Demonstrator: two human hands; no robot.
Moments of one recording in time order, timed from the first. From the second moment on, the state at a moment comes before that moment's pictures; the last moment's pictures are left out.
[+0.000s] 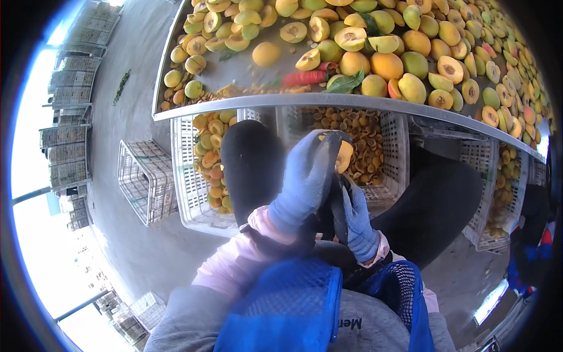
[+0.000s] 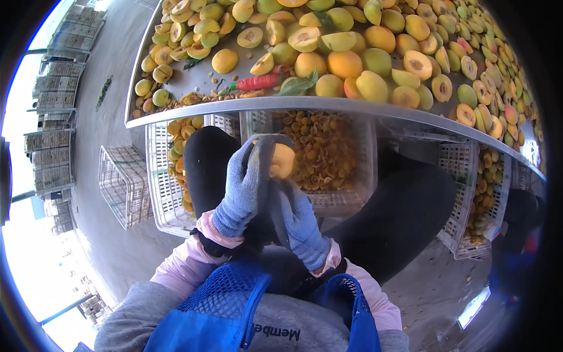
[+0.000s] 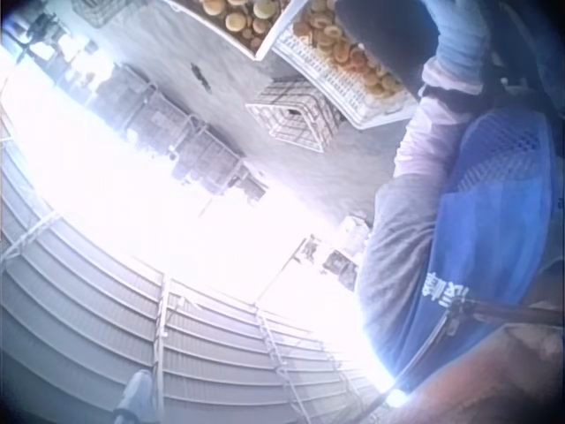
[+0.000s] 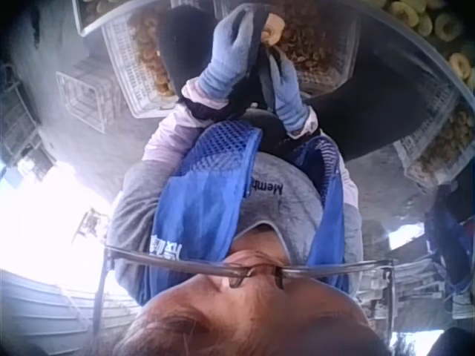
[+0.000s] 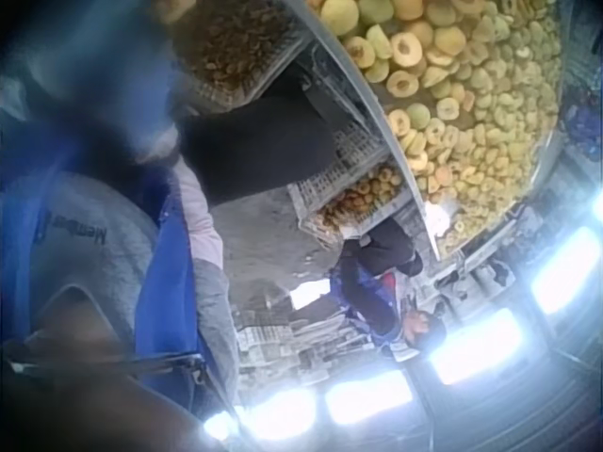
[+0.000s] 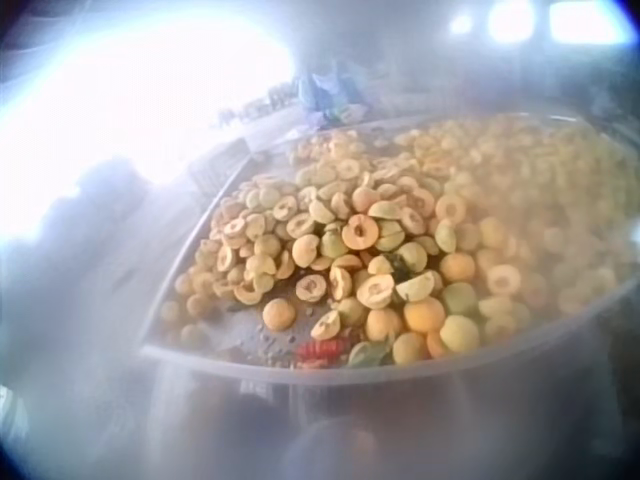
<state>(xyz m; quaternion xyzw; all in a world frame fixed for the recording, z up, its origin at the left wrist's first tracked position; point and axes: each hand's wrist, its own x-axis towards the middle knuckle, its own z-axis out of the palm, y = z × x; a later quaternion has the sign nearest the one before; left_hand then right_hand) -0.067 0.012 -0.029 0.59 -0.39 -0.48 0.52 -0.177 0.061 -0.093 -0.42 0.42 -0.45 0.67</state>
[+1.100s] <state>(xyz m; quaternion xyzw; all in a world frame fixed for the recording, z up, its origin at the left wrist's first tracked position) 0.106 -0.173 -0.049 0.74 -0.67 -0.02 -0.06 -0.186 -0.005 -0.081 0.08 0.39 -0.16 0.91</state>
